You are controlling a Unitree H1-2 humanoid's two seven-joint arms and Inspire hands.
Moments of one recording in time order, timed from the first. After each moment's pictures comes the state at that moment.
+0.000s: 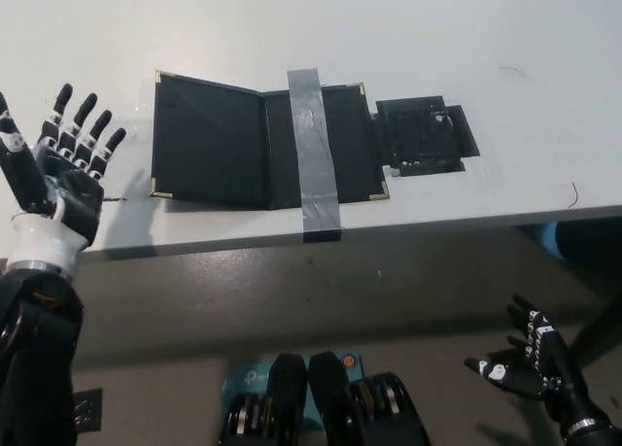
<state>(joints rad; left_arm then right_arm) -0.45 0.15 0.25 -0.12 -0.64 0.46 0.25 -0.13 -0.14 -0.02 0.35 0.00 0.03 0.05</state>
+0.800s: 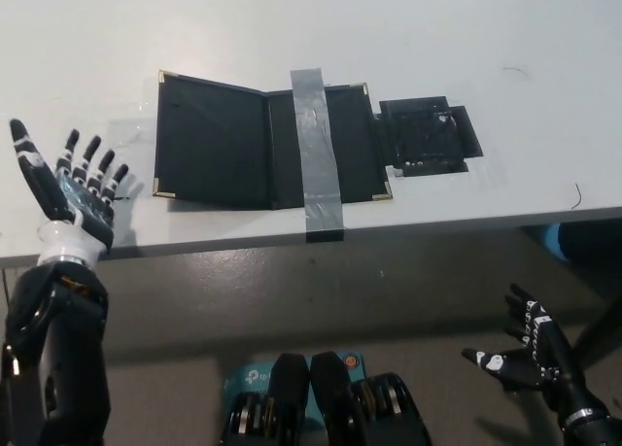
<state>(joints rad) -0.52 0.07 0.34 0.16 -0.53 0.43 0.29 -0.15 -0.14 -0.02 0.35 0.00 0.03 0.05</state>
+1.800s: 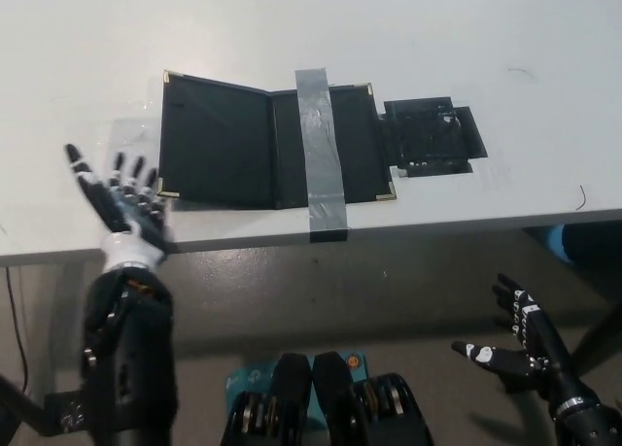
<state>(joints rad) -0.57 -0.10 0.39 0.32 -0.49 0.24 0.29 -0.18 -0.15 0.02 0.35 -0.03 0.03 0.06</state>
